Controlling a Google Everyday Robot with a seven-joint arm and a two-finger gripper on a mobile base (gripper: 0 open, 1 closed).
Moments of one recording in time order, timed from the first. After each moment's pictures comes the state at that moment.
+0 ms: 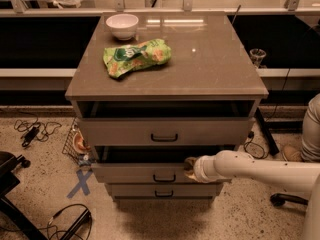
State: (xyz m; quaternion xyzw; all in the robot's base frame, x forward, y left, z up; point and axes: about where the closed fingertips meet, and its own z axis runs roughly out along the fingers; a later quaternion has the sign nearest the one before) arm 0.571 -0.125 0.423 -0.64 0.70 0.05 0.30
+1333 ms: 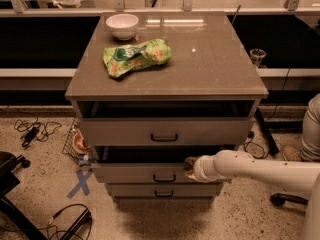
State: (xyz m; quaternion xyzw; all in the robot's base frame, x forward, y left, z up) arm 0.571 -0.125 0.424 -0.64 0.70 0.05 0.30
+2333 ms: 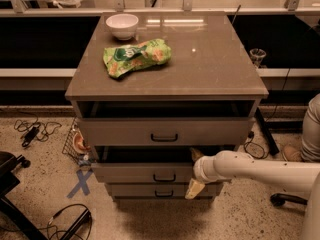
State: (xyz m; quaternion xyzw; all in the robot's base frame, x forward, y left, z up) arm 0.570 -0.124 0.423 -0.64 0.70 0.05 0.30
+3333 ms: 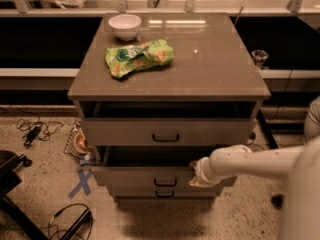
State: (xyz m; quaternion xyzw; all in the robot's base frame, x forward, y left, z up) arm 0.529 -0.141 0.433 -0.68 0.71 0.03 0.20
